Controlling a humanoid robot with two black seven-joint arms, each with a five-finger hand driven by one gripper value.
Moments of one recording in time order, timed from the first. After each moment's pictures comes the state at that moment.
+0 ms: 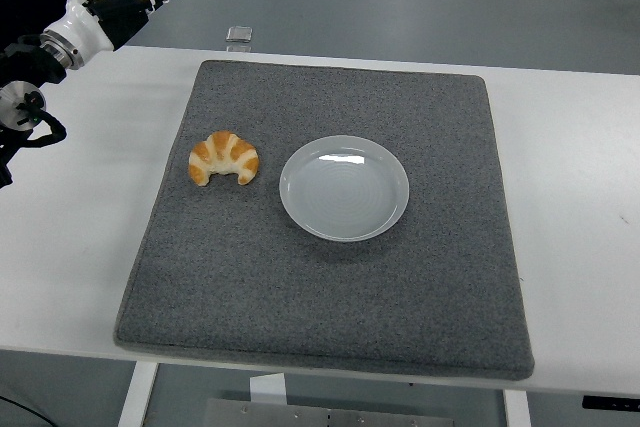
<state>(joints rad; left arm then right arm) -1.05 0.49 -0.28 -0.50 -0.13 -0.54 -0.35 0.10 0.00 -0.01 0.12 0.06 0.00 -0.03</state>
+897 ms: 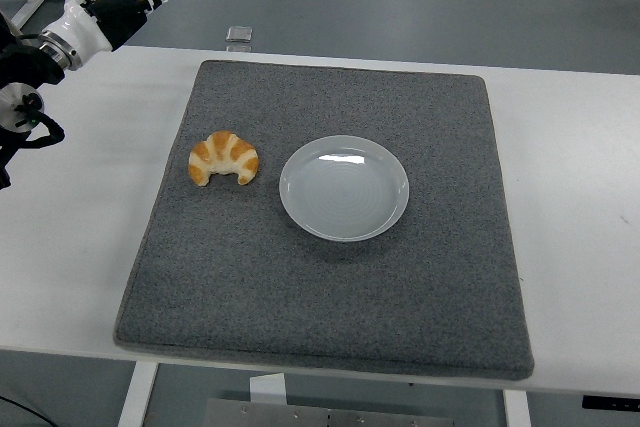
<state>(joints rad) -1.03 0.50 -0.34 -0.50 -0.05 -0.55 -0.35 0.09 0.00 -0.01 0.12 0.06 0.00 -0.03</state>
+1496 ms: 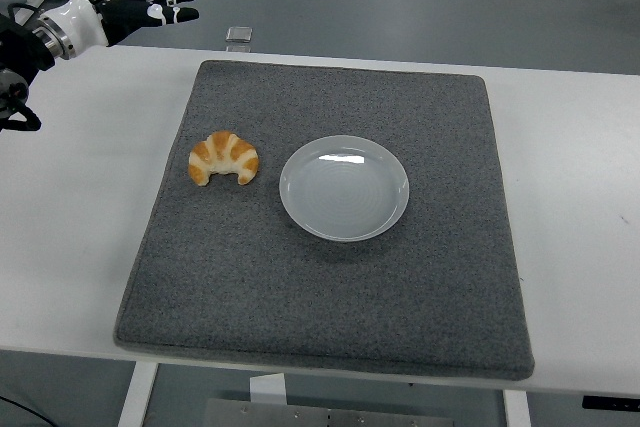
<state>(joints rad) -1.08 0.57 -0.35 -0.58 0.34 -0.54 -0.37 0.10 0.00 -0.01 0.12 0.06 0.00 -0.03</state>
